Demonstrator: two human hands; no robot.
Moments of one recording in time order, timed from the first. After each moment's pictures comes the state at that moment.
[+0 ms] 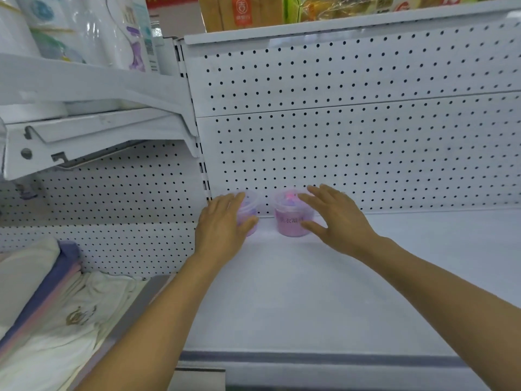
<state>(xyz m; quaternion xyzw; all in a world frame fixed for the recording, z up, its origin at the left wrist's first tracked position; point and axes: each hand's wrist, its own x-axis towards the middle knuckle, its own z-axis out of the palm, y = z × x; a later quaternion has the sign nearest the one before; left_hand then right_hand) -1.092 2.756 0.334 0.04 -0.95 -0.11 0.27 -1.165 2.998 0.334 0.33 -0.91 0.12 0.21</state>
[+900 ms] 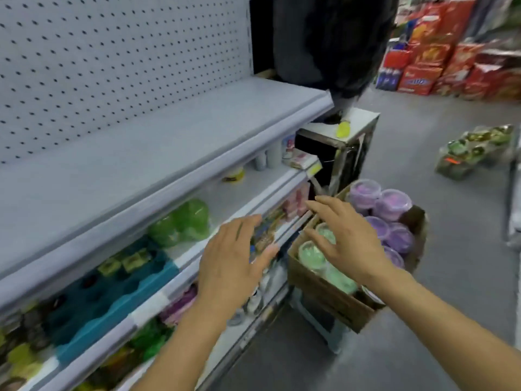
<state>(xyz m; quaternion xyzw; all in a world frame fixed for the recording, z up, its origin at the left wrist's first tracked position) -0.878 3.281 0.209 -0.39 -0.88 -0.26 0.10 -0.783 3.484 0.204 -0.11 -0.95 0.14 0.24</state>
